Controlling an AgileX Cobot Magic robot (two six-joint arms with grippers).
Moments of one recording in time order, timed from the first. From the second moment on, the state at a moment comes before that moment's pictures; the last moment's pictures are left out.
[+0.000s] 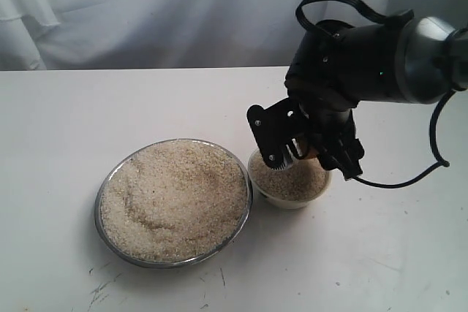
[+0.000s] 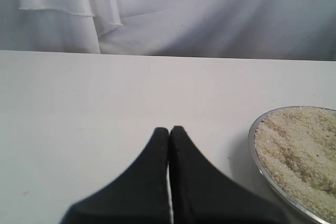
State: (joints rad) left arm 0.01 0.01 0.00 -0.04 0.29 0.01; right arm 0.76 1.88 -1.29 -0.70 0.86 -0.81
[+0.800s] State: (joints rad) left arm 0.01 0.01 0.00 -0.04 0.29 0.01; right arm 0.81 1.88 -1.29 -0.79 0.93 -0.77
